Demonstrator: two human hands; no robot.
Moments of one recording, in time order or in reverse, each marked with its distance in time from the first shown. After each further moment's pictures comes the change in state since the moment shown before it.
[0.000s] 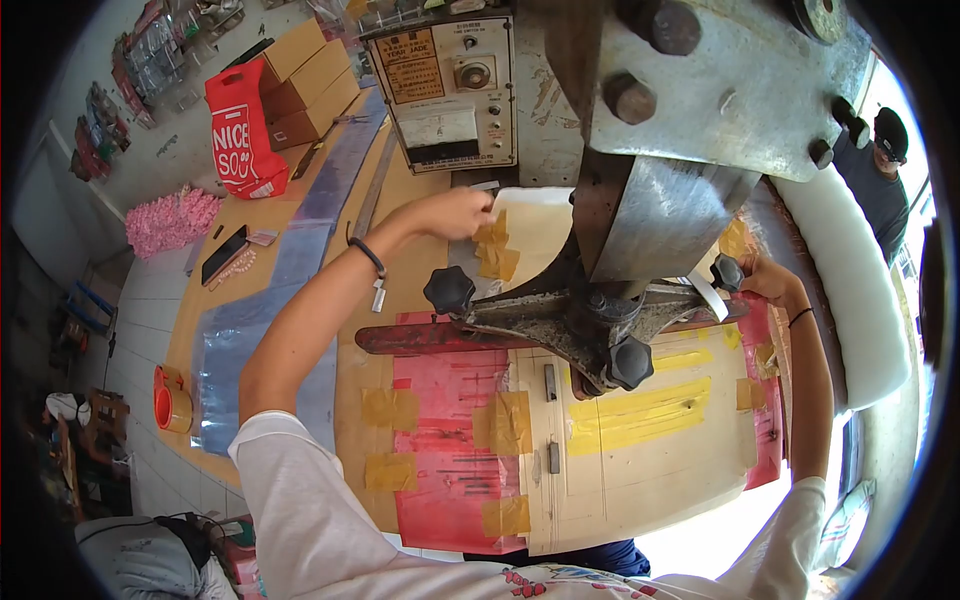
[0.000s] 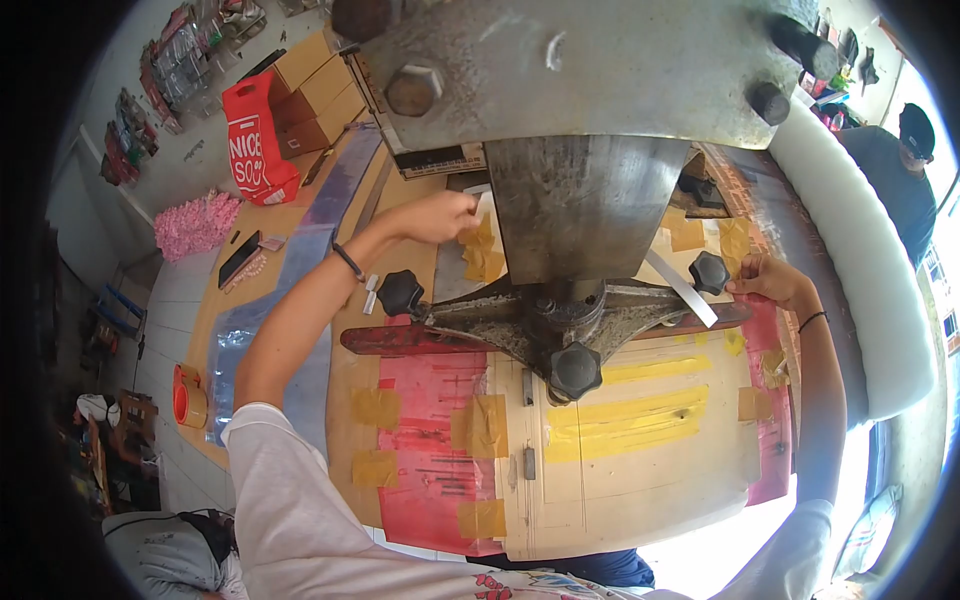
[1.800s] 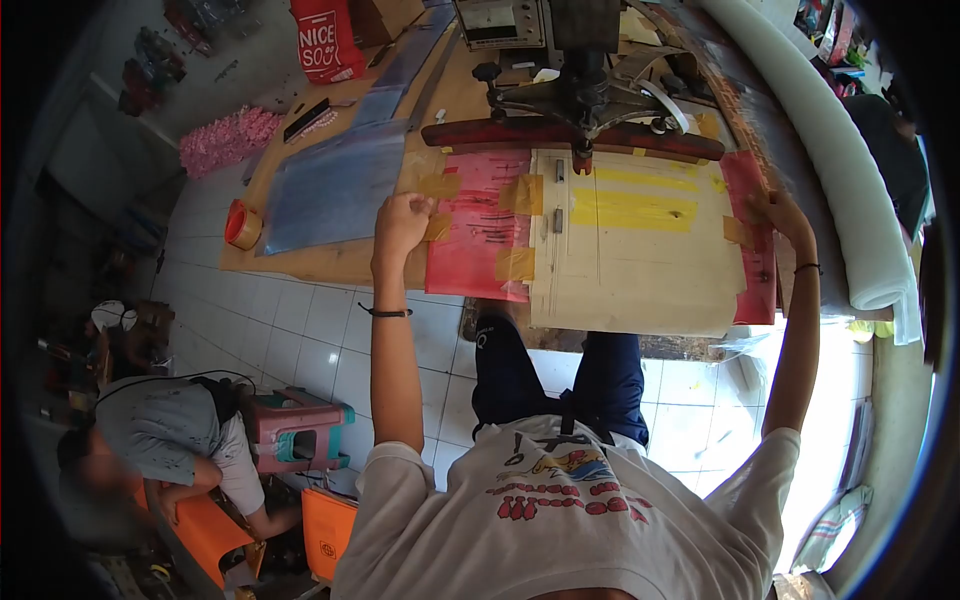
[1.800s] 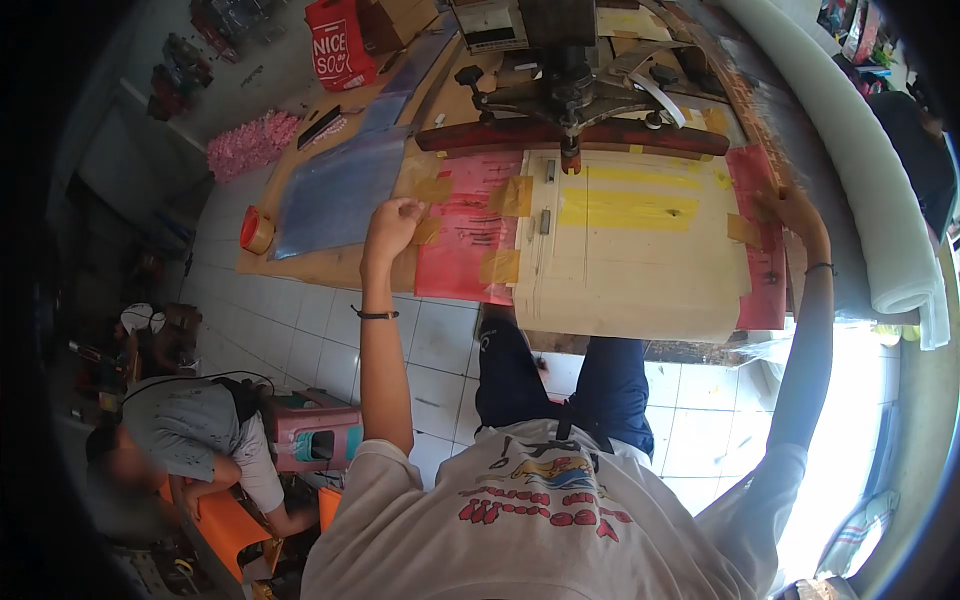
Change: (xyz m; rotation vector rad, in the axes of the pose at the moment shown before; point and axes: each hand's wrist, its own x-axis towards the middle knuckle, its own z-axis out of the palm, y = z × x) left_hand -0.298 0.185 0.129 -0.042 0.687 -0.861; right_hand -0.112 0.086 0.010 -0.457 0.327 -0.145
